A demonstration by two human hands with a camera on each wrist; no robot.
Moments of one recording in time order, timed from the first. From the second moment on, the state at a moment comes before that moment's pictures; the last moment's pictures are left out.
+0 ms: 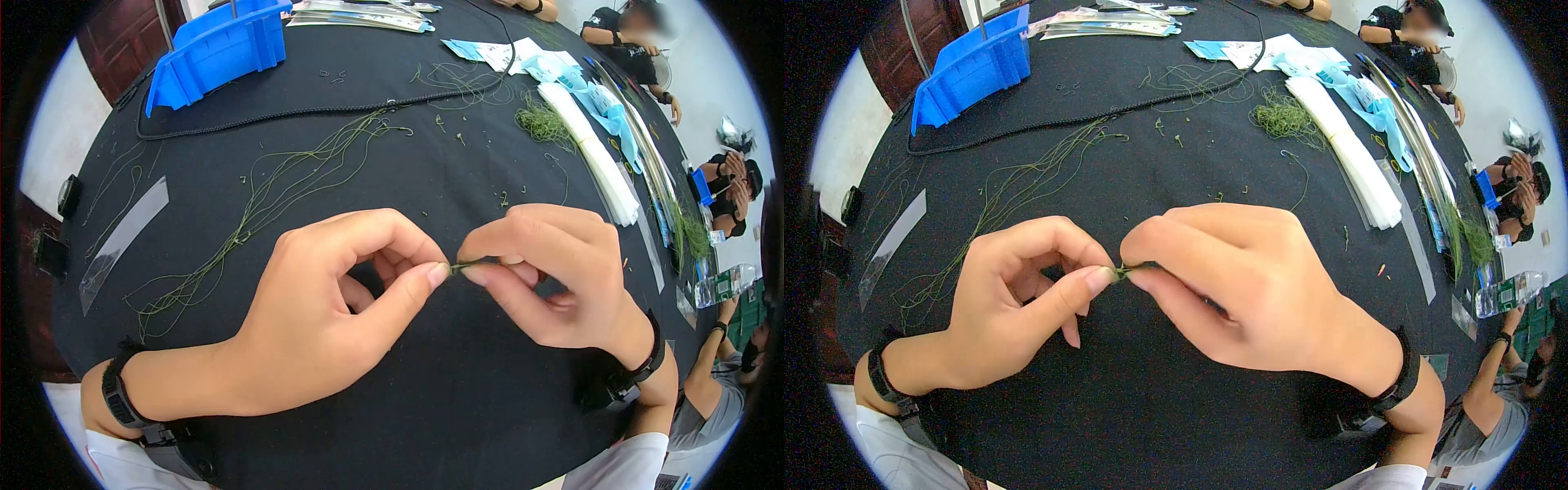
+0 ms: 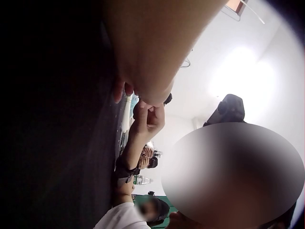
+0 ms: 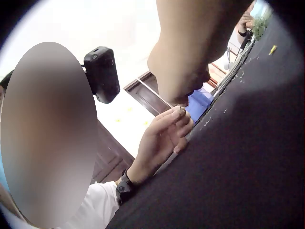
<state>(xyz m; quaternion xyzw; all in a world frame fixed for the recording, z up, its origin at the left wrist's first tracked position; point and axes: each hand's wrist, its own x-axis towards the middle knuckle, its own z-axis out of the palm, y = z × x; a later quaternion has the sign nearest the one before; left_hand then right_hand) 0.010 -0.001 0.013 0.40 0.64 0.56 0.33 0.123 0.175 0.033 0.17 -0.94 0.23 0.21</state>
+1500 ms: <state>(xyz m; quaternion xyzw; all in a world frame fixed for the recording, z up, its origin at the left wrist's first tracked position) 0.010 -0.001 0.007 0.49 0.63 0.56 0.21 0.127 0.178 0.041 0.07 -0.92 0.36 0.12</state>
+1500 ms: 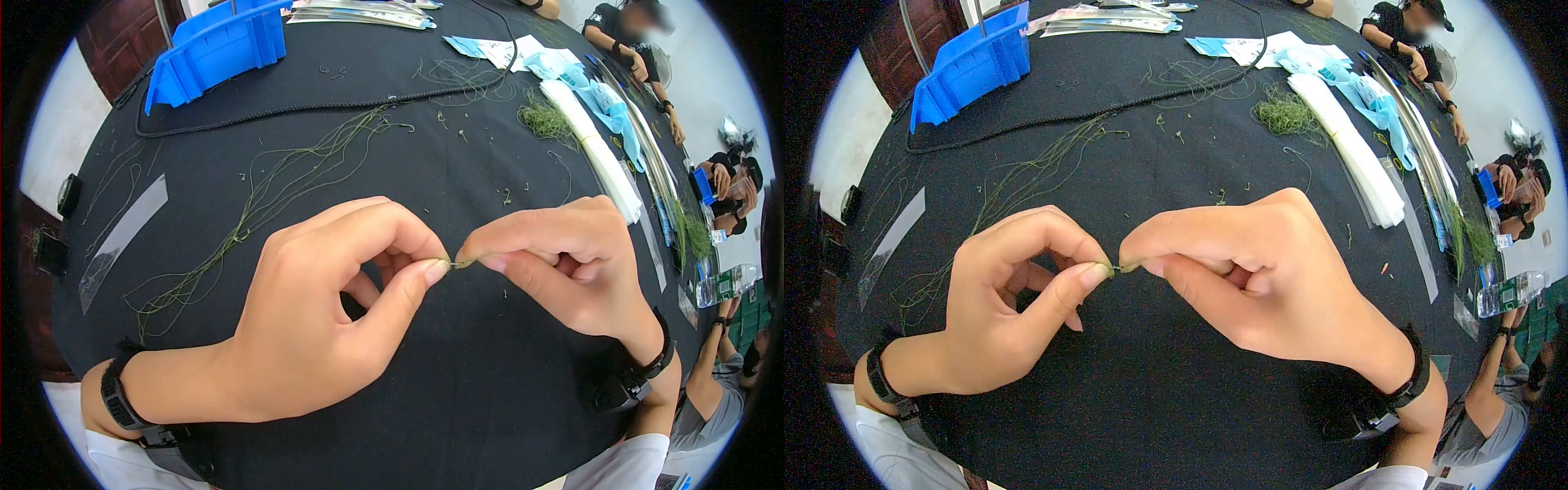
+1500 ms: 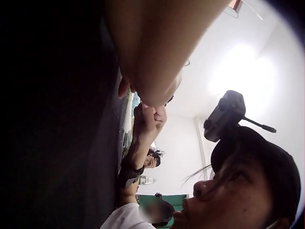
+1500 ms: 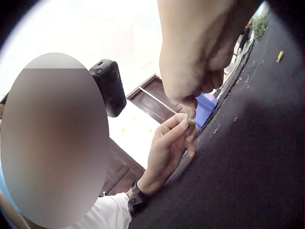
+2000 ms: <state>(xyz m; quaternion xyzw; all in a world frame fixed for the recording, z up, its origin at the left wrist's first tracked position) 0.008 -0.001 0.008 0.54 0.63 0.55 0.11 0.127 0.182 0.042 0.03 -0.90 0.43 0.11</state>
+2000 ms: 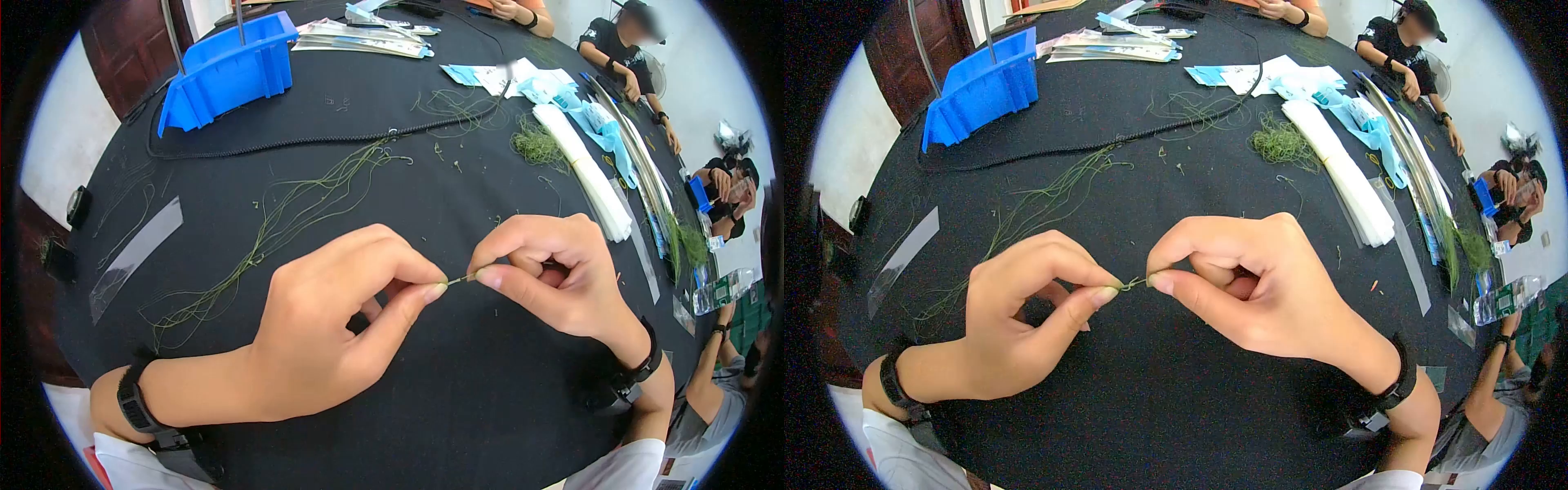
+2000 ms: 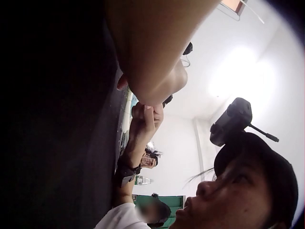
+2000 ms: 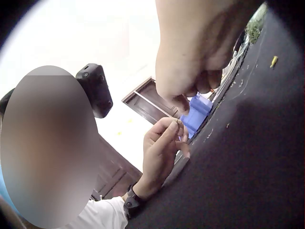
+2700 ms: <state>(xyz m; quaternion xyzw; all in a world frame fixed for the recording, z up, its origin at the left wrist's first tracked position) 0.006 0.001 0.009 0.52 0.61 0.55 0.24 0.125 0.172 0.055 0.03 -0.91 0.40 0.07</state>
